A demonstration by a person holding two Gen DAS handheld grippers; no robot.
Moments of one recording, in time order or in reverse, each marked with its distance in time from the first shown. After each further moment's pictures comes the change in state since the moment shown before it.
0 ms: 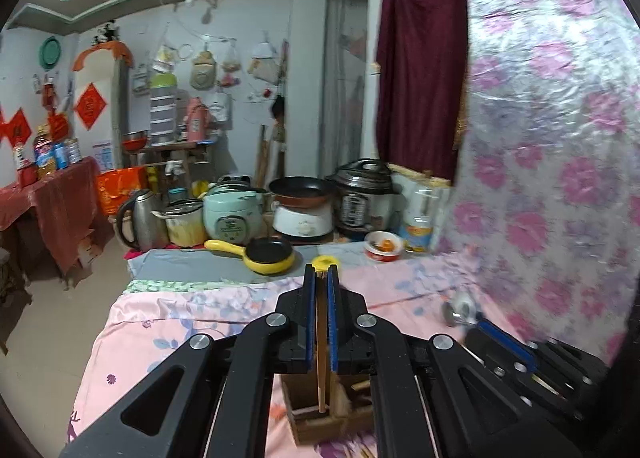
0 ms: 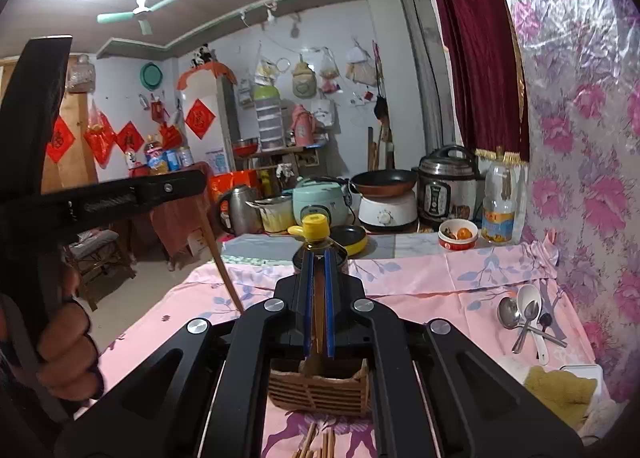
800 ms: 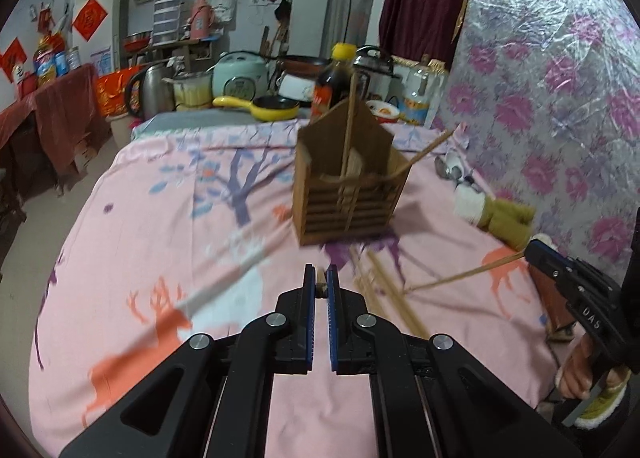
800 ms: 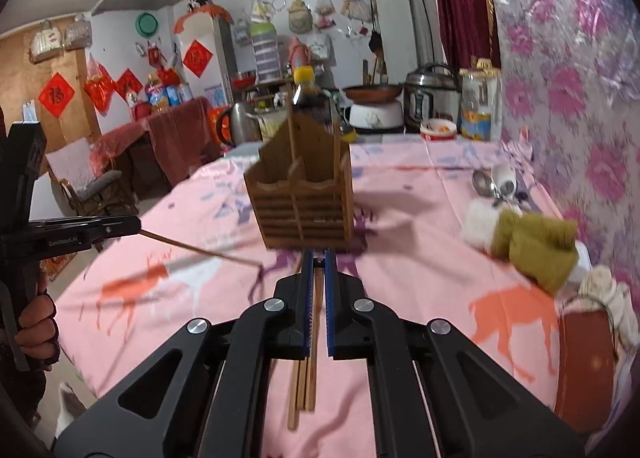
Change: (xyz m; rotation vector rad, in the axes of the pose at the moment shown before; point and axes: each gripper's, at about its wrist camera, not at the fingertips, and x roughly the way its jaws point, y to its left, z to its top) left arm -0.087 0.037 -0.179 -0.059 0.330 -0.083; right arm -0.105 -0.018 -0.130 0.000 0.188 0.009
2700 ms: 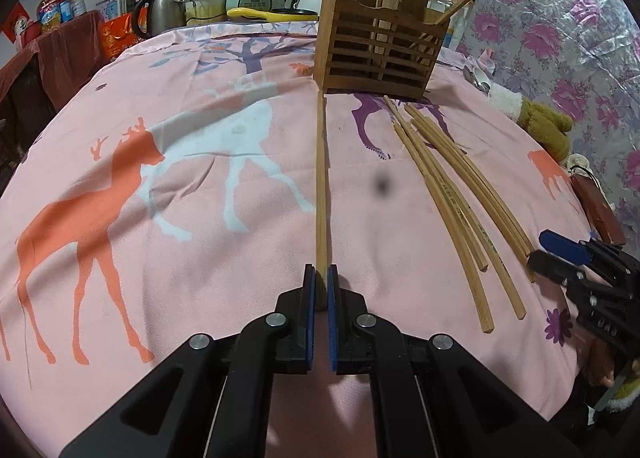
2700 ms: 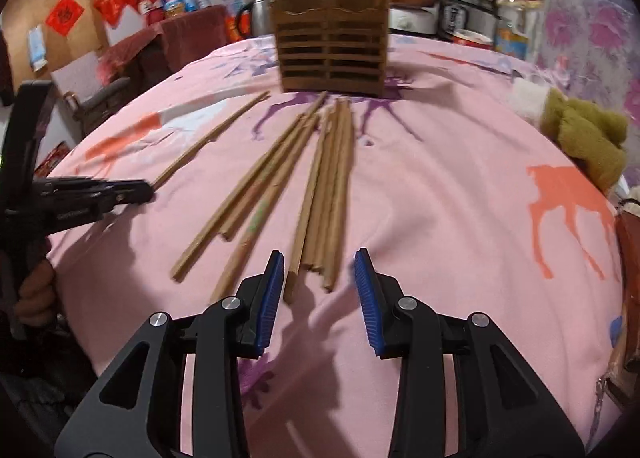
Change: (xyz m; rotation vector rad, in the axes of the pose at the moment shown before) left arm 0.070 0.022 -0.150 -0.049 0.180 0.034; right arm 0.043 0.004 -0.131 -0.046 0.324 0.020
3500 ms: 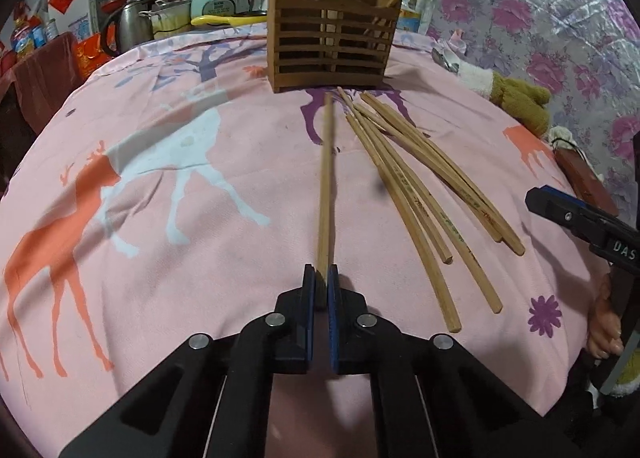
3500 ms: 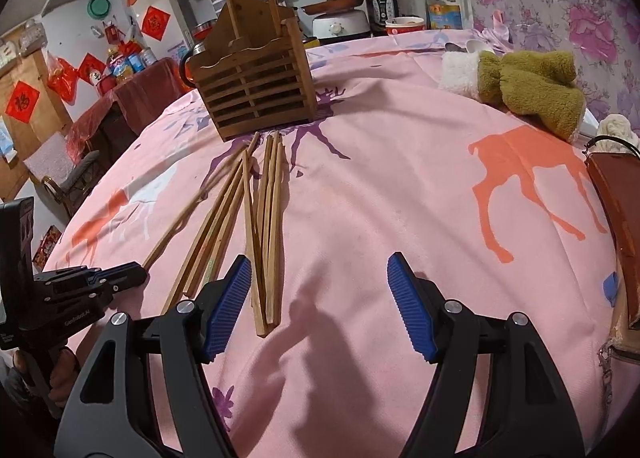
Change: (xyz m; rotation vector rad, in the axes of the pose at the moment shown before) left arm 0.003 -0.032 0.000 0.095 0.002 -0.029; right arm -0.008 -0.034 0.009 0.212 -0.075 -0.036
